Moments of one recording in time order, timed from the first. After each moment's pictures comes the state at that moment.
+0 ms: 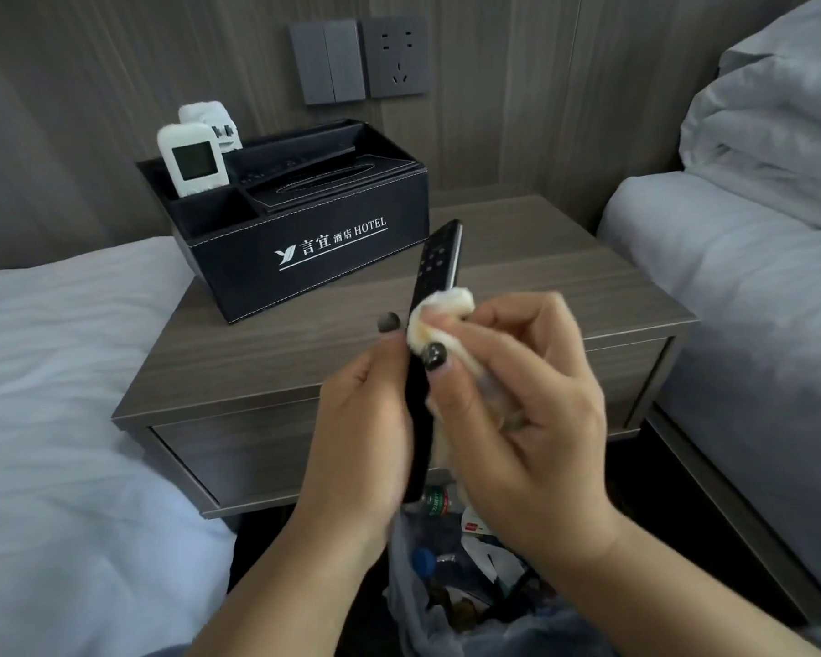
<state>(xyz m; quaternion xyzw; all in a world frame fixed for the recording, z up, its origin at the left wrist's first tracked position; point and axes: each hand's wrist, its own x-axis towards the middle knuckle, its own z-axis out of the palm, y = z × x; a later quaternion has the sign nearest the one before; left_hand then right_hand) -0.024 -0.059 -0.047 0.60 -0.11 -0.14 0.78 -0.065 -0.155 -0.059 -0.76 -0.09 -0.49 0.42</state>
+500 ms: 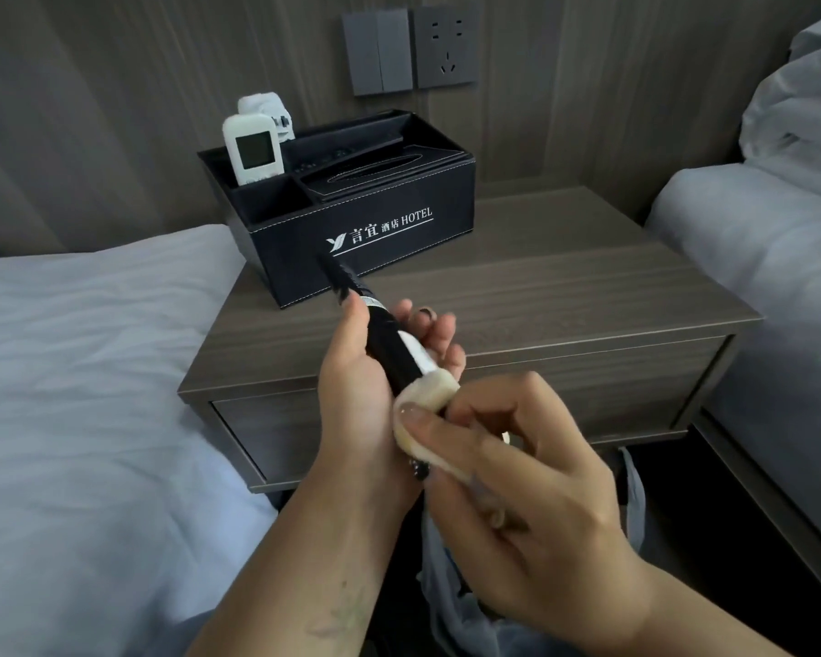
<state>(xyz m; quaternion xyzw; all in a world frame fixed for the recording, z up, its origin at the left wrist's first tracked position) -0.005 -0.047 -0.030 0.31 0.10 -0.21 0.92 -0.083 -0.130 -0.078 -0.79 -0.20 -0.44 0.37</state>
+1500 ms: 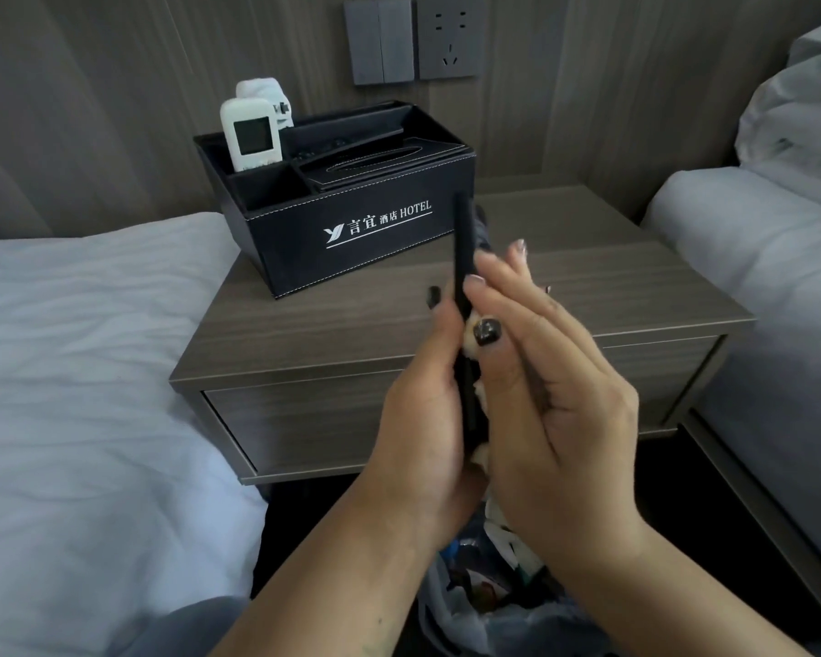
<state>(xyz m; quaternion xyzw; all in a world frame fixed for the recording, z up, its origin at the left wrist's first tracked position) -0.030 -0.061 -0.049 0.29 -0.14 -0.35 0.88 -0.064 -0.128 -0.061 -0.76 -0.06 -0.48 0.44</state>
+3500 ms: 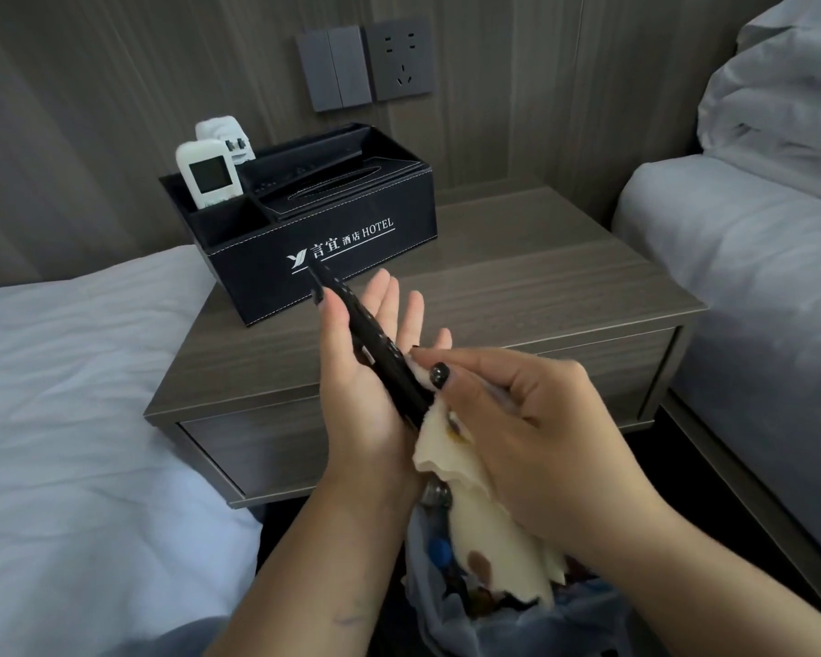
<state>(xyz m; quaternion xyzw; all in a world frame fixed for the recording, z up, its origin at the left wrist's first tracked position) -0.006 -0.081 -0.047 0.37 -0.03 -0.13 0.92 -0.090 -0.164 -0.039 -0.77 0.02 -0.20 0.60</state>
